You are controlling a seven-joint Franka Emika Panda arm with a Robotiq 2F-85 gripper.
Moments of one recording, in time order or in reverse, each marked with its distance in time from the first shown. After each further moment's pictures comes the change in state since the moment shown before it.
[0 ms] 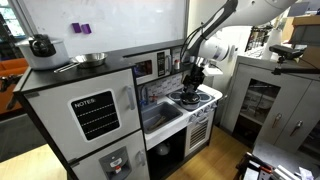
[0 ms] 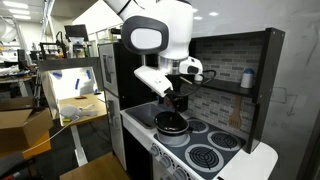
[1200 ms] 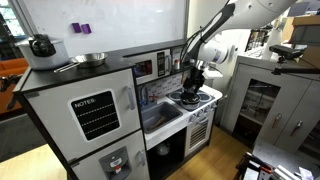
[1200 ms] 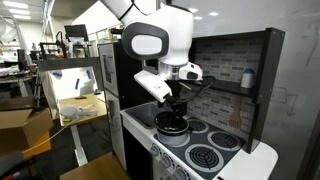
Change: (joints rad) arm -0.001 0.027 0.001 -0.002 0.000 0.006 0.003
